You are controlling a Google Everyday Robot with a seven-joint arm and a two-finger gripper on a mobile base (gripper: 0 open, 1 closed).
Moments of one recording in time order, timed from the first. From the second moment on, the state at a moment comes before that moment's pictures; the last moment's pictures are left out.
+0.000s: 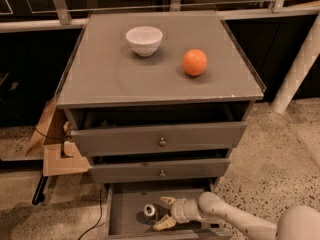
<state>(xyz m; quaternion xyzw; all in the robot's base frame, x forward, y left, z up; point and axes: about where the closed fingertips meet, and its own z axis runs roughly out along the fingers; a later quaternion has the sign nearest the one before) 0.495 -0.024 0.207 -0.52 0.72 0.31 0.34</state>
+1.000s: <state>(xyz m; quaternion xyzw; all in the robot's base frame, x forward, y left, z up) 0.504 0.025 0.193 -0.51 0.69 0.36 0.36</state>
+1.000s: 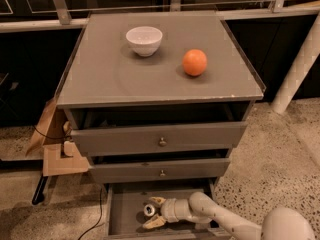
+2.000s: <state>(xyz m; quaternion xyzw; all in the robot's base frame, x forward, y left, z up) 0.497 0.042 0.188 -0.52 0.68 0.37 0.36</state>
